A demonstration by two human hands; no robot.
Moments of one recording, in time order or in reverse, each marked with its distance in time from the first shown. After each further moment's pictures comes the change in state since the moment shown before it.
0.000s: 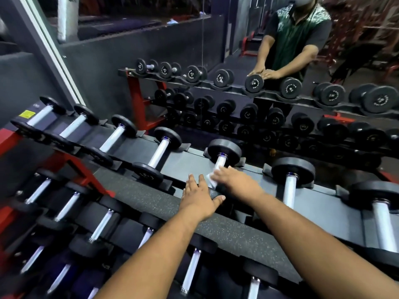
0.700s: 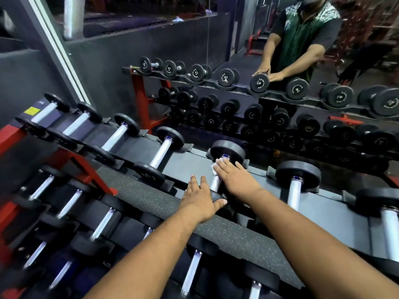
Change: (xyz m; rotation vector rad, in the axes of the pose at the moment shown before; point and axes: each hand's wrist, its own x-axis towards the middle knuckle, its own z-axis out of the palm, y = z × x) left_hand 0.002 0.001 -0.009 0.049 -0.078 -0.010; right_hand 0.021 0.007 0.005 -0.139 -0.032 0.135
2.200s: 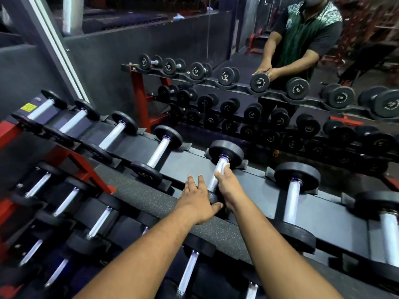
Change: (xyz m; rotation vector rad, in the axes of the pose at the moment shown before) left_hand 0.000 0.001 -0.001 0.016 -0.016 0.006; right_hand 0.013 -0.044 0.013 1.620 0.119 0.711
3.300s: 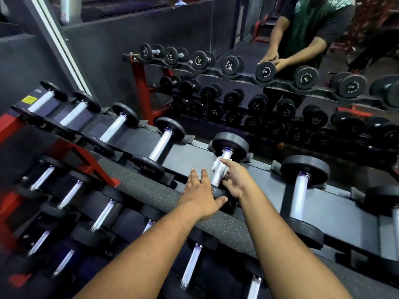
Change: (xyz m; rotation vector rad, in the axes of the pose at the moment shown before) left_hand -0.001 -0.001 0.002 -0.024 0.016 0.001; right_hand -0.002 -0.020 -0.006 0.386 -0.004 0.185
